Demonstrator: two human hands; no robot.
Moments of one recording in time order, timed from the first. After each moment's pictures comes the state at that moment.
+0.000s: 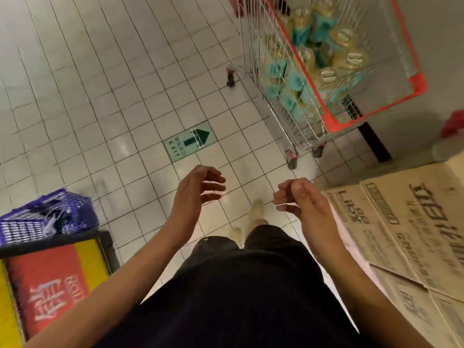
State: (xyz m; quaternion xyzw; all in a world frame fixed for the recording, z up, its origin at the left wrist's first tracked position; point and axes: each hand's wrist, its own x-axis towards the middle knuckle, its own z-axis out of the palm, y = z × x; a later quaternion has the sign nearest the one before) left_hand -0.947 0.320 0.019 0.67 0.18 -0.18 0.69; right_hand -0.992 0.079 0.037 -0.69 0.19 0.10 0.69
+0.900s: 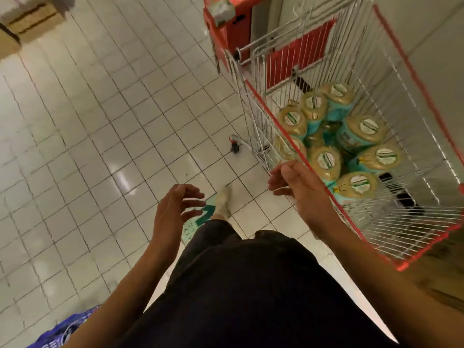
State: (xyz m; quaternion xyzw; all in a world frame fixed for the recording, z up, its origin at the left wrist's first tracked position) left_hand -0.405 0.388 0.006 0.74 0.18 -0.18 0.62; right_hand -0.417 0.111 0.011 -0.70 0.17 0.08 0.69
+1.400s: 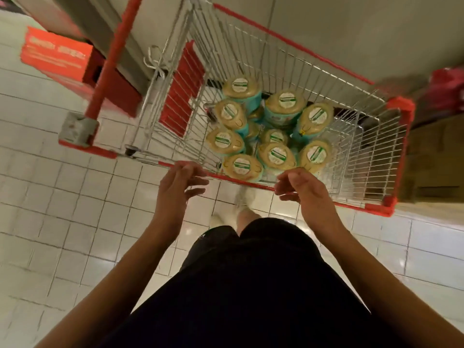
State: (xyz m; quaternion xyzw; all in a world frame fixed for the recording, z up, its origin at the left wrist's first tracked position) left_hand -0.127 0.198 0.005 0.72 -0.07 -0.41 0.55; right_hand -0.353 0.037 0.001 -0.57 0.47 -0.13 0.66
